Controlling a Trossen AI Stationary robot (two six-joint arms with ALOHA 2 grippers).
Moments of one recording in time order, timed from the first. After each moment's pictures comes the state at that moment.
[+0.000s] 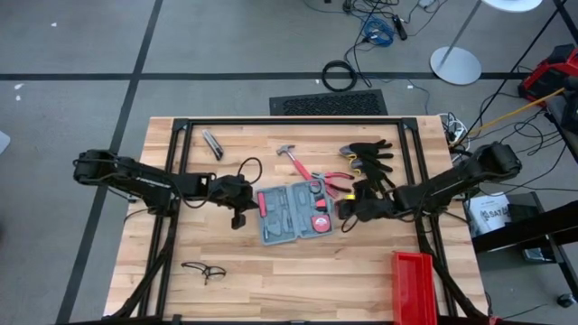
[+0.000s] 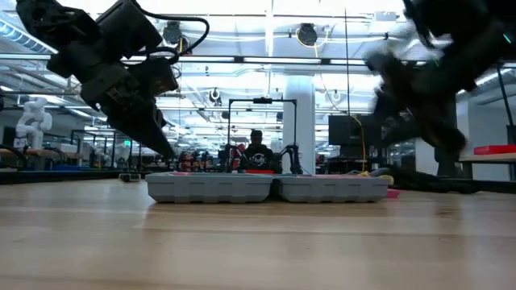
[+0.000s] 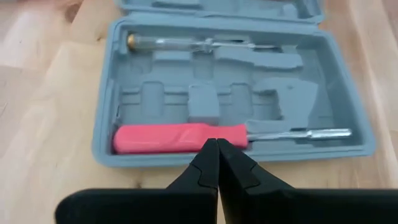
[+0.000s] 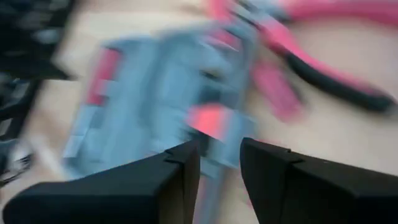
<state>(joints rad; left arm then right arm) 0.02 1.26 0.43 0.06 0.07 -0.15 0.25 1.27 0.51 -0.03 0.50 1.30</state>
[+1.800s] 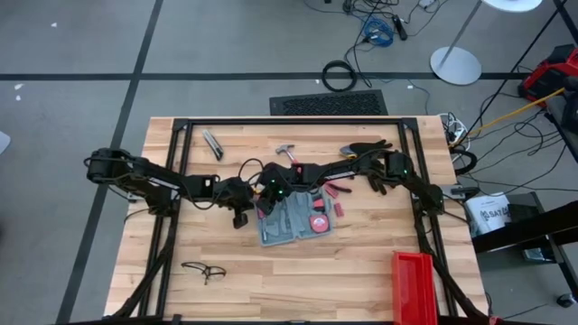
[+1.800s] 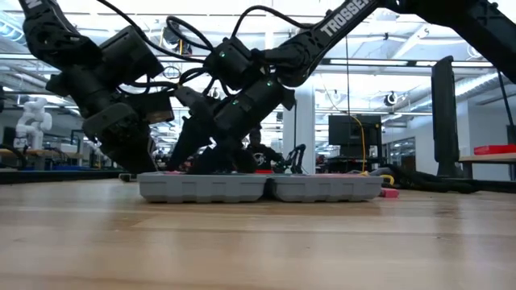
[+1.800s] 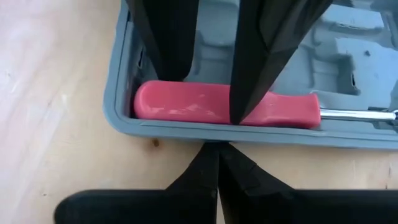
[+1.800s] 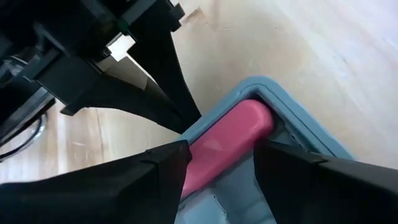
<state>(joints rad) 0.05 1.40 0.38 0.18 0.06 -0.23 -0.10 2.30 1.59 -0.05 -0.28 0.60</state>
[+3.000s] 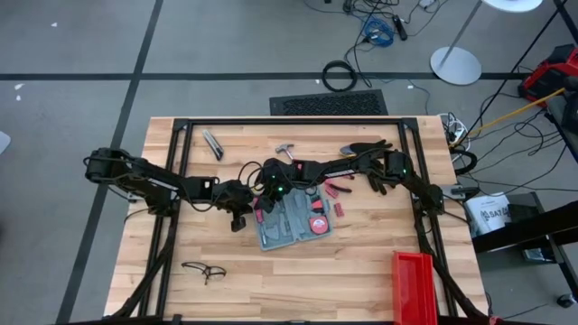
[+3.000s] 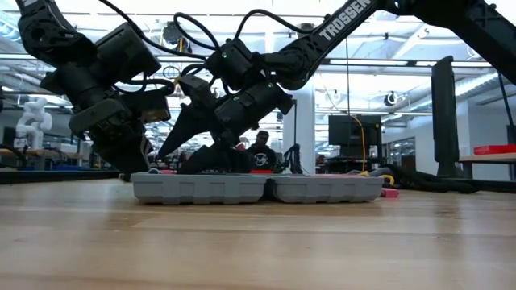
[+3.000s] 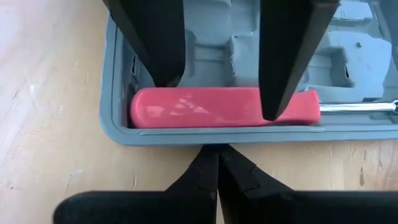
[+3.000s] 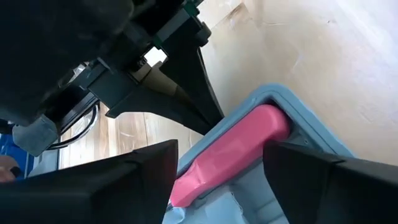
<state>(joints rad) 0.05 1.40 0.38 0.17 0.06 -0.23 -0.10 2.30 1.59 0.02 -0.47 0.66</state>
